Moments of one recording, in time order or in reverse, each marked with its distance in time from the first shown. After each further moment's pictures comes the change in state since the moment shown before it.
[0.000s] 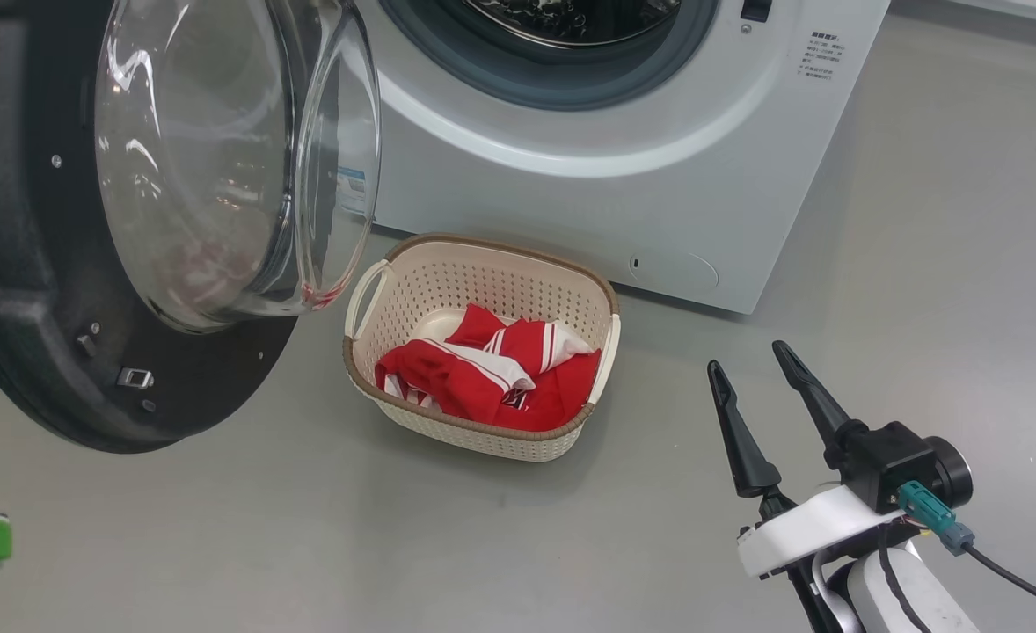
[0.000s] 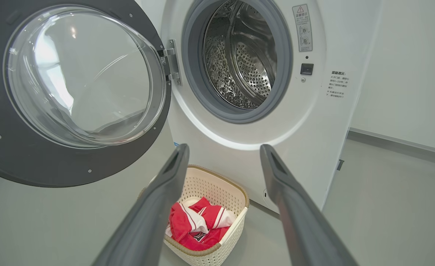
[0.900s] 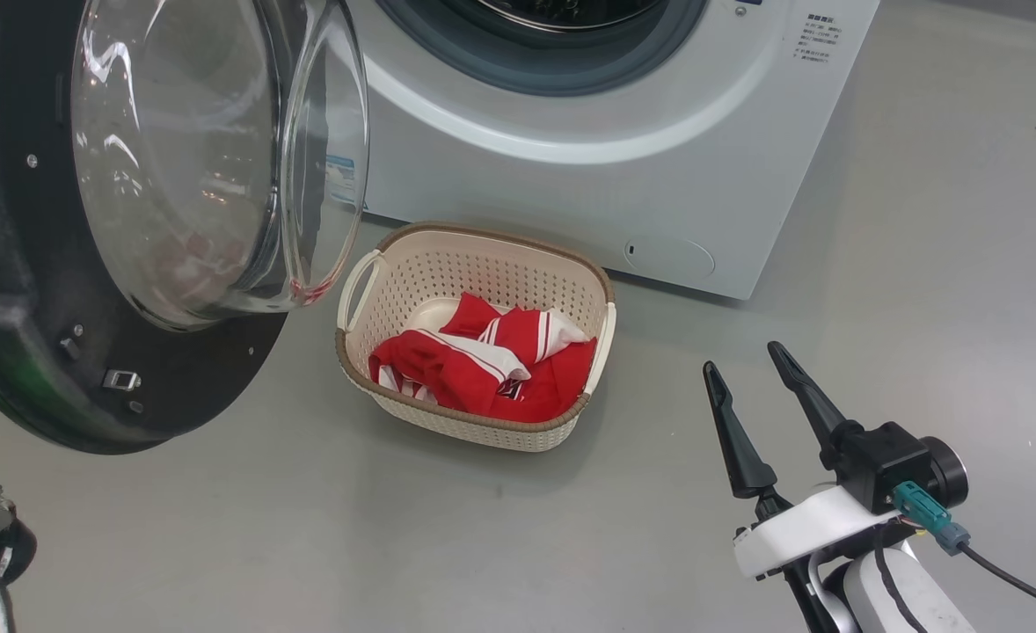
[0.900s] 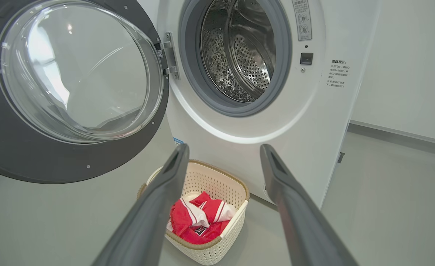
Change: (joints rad) left arm -0.263 -0.221 0.314 0.149 -0.998 0.233 0.602; right arm -0.002 0.003 0.006 0.002 0.000 0.001 0.000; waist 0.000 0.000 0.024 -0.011
